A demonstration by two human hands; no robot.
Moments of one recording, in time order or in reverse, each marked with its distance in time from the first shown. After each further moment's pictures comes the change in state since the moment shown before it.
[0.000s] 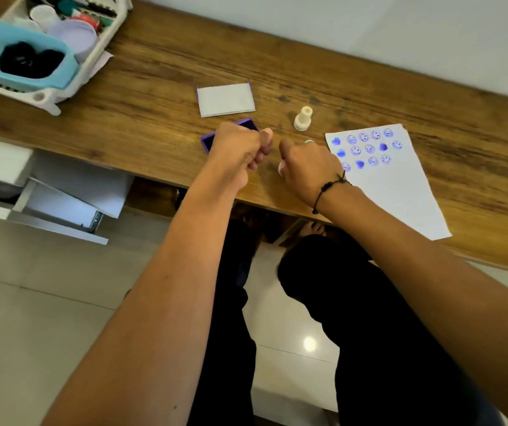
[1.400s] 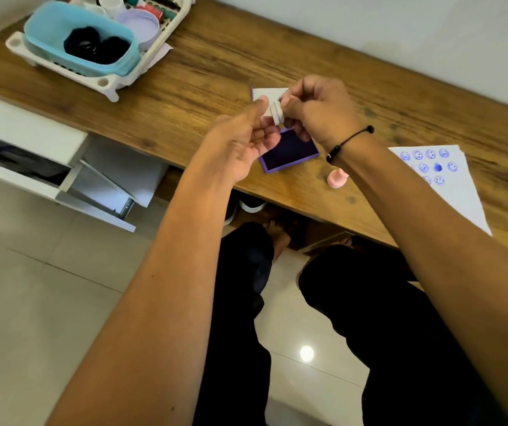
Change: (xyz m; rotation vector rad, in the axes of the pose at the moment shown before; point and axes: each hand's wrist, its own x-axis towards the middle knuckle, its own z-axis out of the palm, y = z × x) left_hand 0.014 0.000 -0.074 -0.594 -0.043 -0.001; right_hand 0.066 -0.061 -0.032 1.062 0.069 0.079
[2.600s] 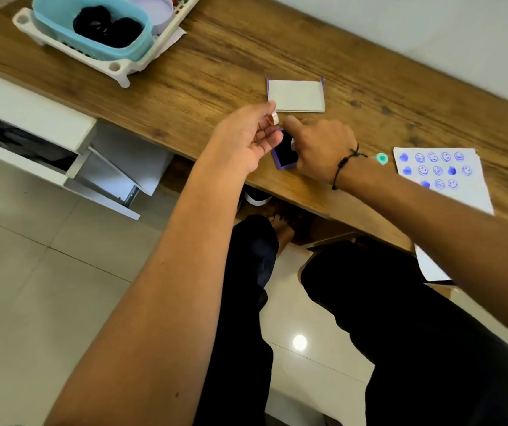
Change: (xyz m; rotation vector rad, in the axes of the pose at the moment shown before) left_hand 0.008 0.004 -0.008 -0.050 0.096 -0.126; right_hand -0.004 0.032 0.014 -1.172 -0.222 -0.339
